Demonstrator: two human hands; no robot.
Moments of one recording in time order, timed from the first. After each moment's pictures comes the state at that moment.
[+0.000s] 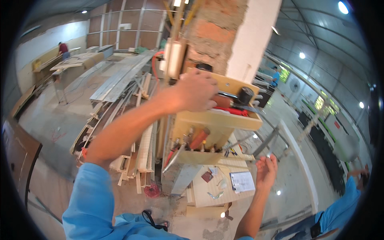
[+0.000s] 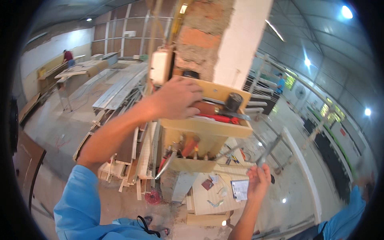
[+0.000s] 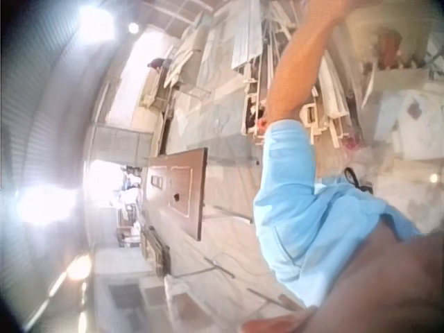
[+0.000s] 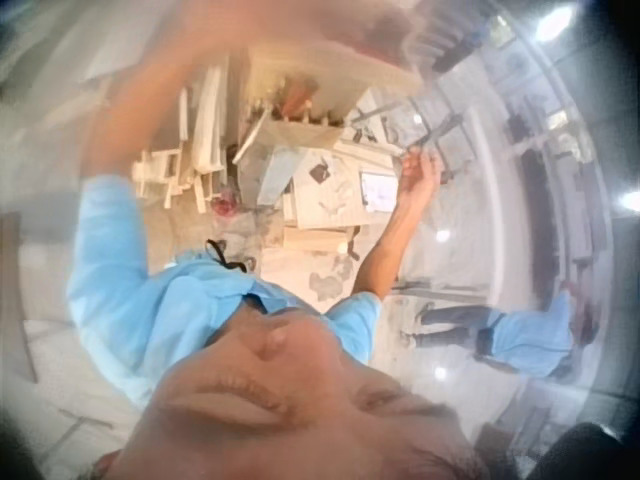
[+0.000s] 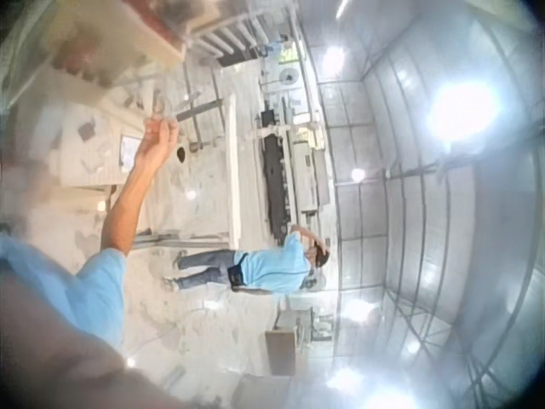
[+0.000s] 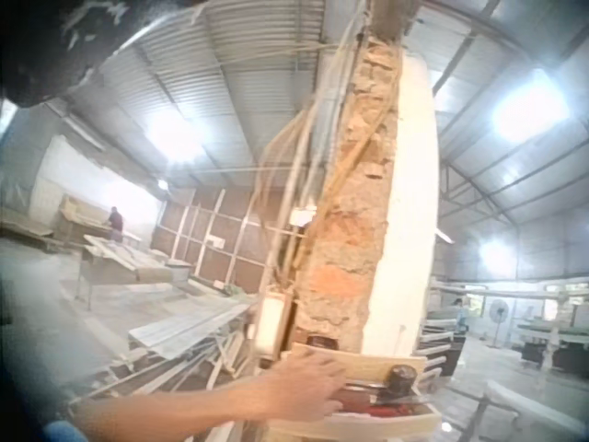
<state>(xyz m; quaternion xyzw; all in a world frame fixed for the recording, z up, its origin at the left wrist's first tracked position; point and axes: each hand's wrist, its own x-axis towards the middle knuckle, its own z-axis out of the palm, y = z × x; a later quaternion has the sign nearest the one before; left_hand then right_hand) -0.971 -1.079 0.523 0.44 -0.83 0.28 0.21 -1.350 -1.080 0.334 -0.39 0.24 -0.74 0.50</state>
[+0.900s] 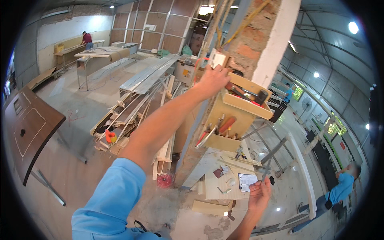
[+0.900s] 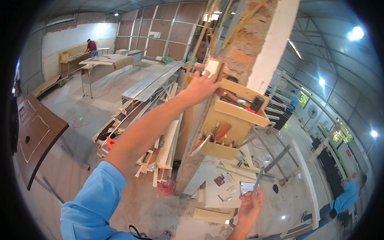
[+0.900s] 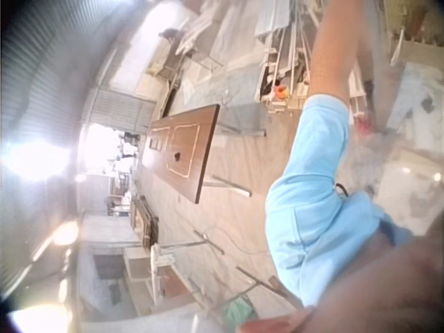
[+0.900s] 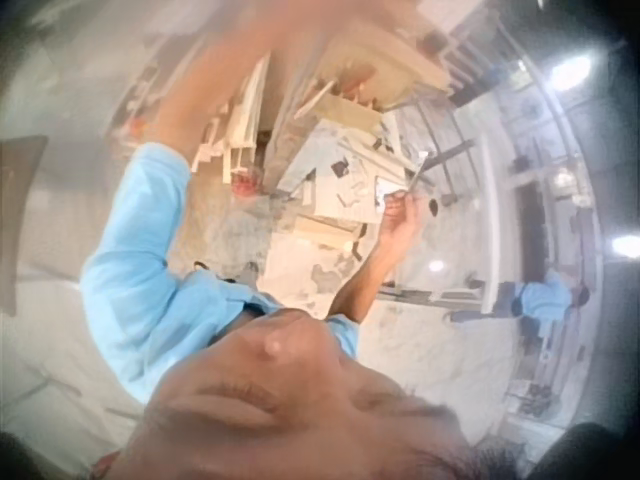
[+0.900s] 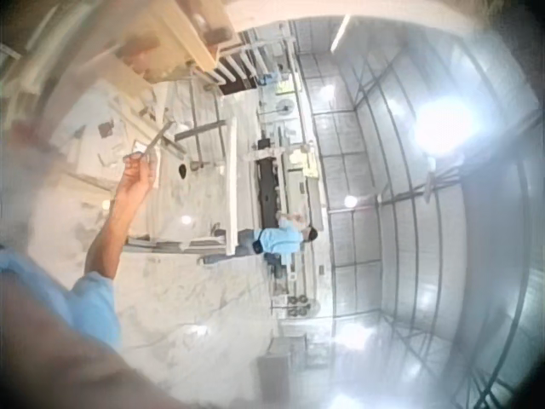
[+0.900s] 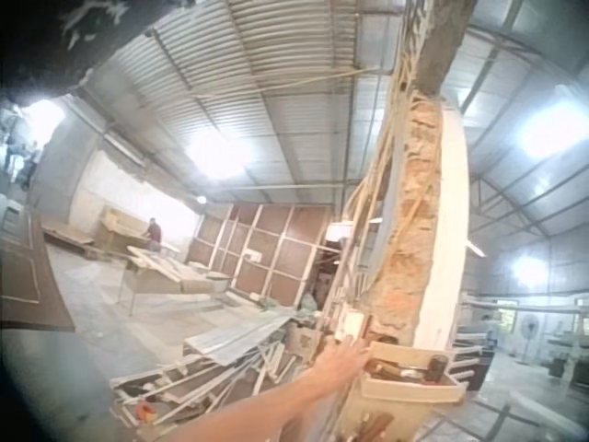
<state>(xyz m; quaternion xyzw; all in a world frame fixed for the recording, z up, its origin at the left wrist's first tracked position) -0.909 -0.994 0.495 0.53 -0.67 0.46 0.24 -1.313 -0.826 0.298 -0.39 0.18 -0.69 0.58</state>
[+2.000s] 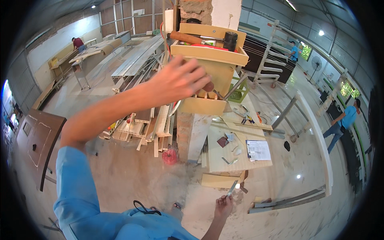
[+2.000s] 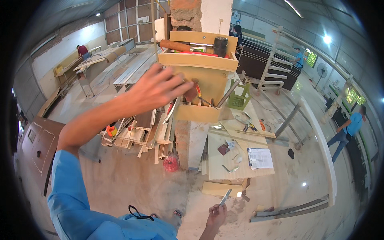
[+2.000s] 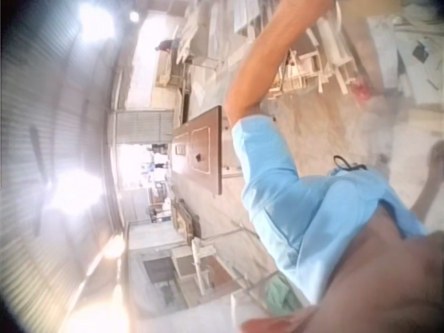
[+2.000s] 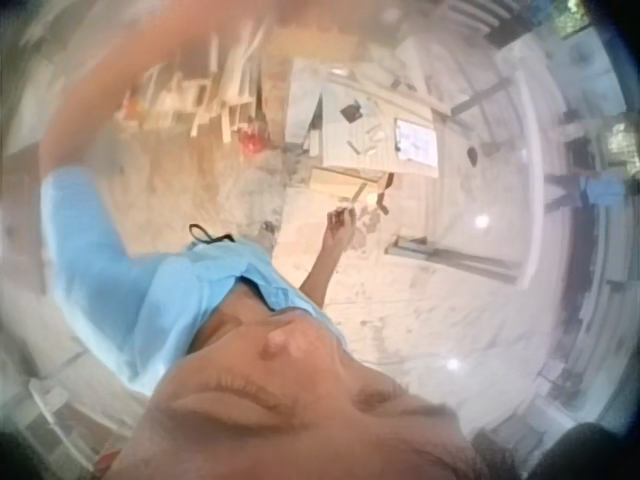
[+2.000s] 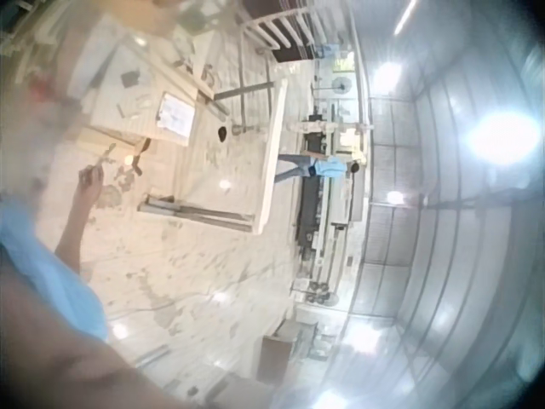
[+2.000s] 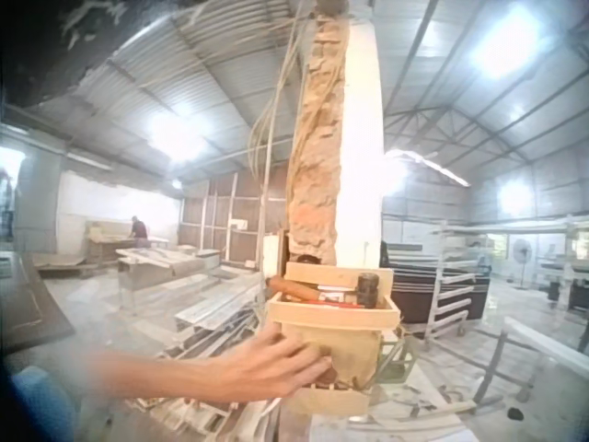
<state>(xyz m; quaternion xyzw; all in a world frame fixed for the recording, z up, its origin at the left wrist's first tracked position) -1.063 -0.904 0.452 0.34 -0.74 0.57 0.06 -1.427 -0.766 0.031 -0.04 0.39 -0.66 0.64</state>
